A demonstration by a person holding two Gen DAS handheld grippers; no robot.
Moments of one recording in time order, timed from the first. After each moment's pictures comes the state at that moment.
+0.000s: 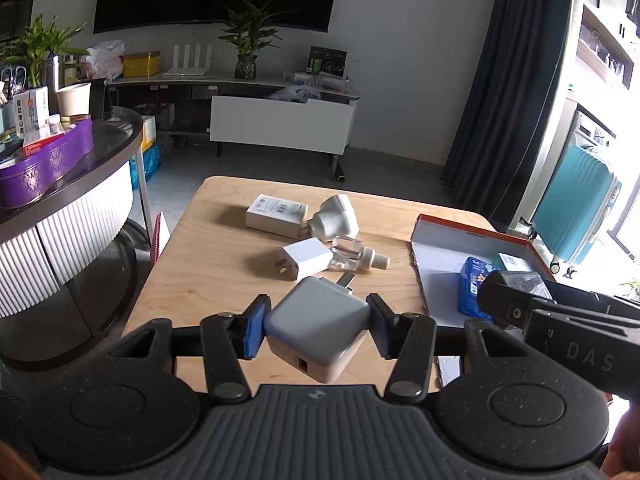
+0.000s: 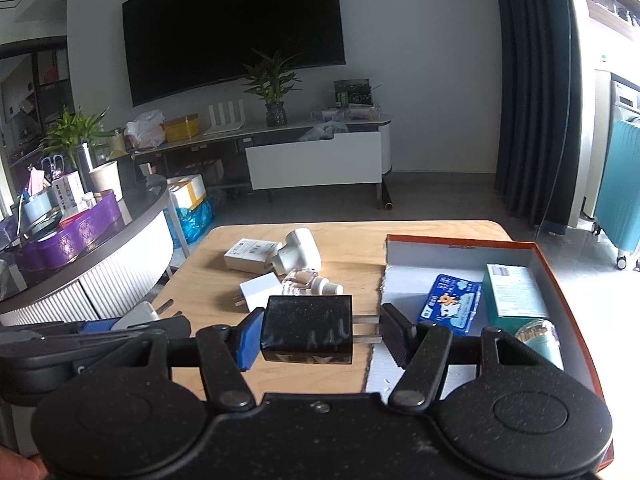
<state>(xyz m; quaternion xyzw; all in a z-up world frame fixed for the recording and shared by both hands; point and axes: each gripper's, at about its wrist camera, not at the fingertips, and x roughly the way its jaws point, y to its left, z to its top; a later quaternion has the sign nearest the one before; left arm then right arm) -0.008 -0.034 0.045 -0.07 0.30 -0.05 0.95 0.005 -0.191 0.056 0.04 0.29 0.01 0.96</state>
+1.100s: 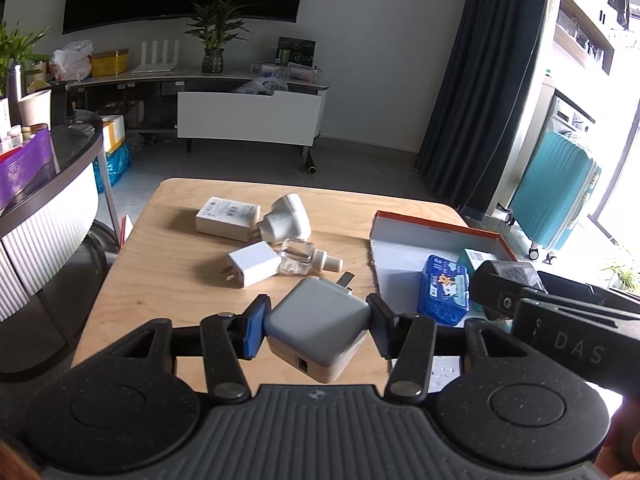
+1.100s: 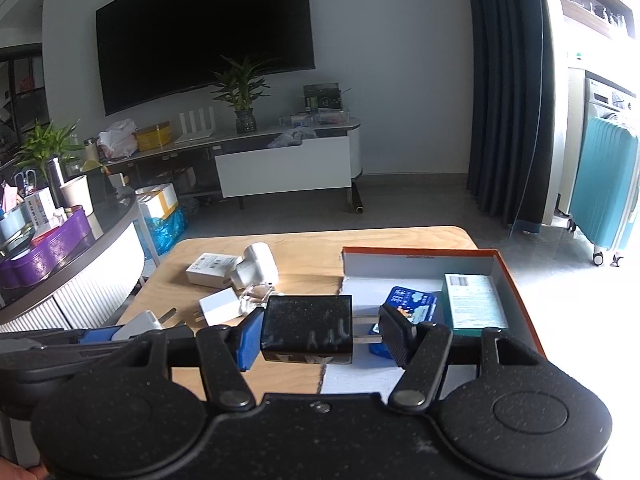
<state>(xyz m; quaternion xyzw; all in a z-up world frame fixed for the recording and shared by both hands) 0.011 -0.068 0.052 -0.06 0.32 -0.09 0.94 0.013 -0.224 0.065 0.04 0.29 -0.03 0.96</state>
